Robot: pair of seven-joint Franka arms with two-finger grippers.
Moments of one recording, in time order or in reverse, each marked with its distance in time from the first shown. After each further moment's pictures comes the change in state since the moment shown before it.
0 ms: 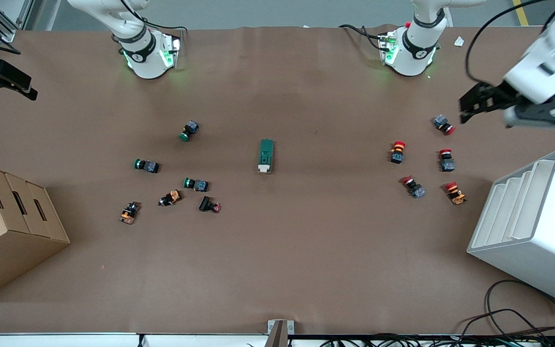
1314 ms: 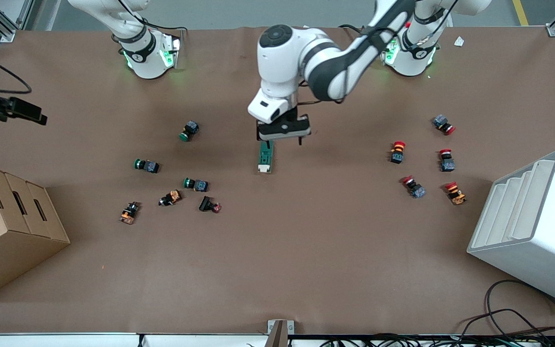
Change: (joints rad) left arm -0.504 0.440 -0.266 -0.186 0.580 0.610 -1.348; right arm -0.023 0.155 -0.008 -0.003 0.001 0.025 0.021
